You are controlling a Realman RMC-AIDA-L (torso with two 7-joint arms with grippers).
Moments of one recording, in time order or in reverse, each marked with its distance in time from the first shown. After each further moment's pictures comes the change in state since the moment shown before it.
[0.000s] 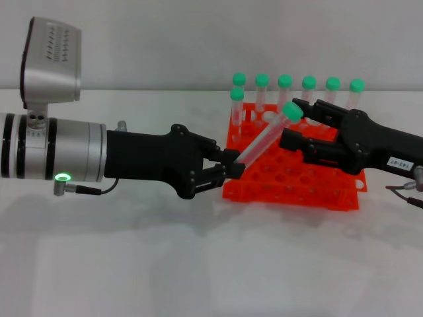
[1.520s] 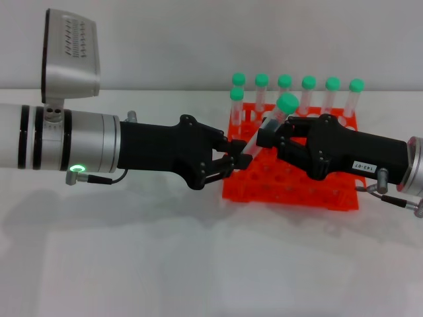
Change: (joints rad) left arm -0.025 -0.002 0.033 -0.010 -0.002 -0.071 0.035; right arm 0.025 0.032 -0.053 -0.041 -0.037 0.127 -0.046
